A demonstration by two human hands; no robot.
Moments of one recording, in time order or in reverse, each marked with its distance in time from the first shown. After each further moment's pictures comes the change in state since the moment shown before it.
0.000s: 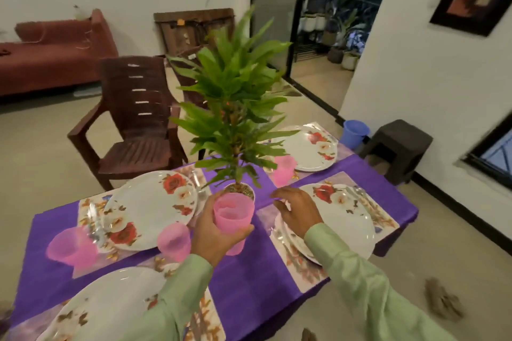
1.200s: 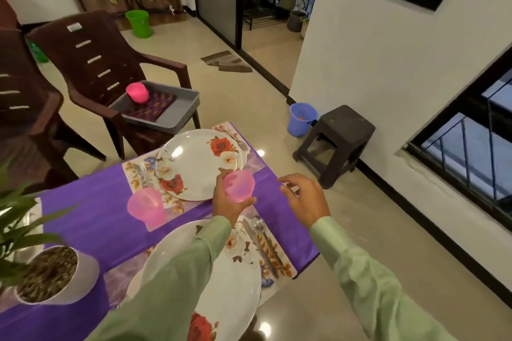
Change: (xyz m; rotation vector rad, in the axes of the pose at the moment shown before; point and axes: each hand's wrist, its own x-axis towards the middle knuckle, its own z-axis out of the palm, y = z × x) left_hand 0.213 -0.043 0.468 -0.108 -0.067 -0.237; right_hand 0.080 0.363 -0.220 0.048 0.035 0.352
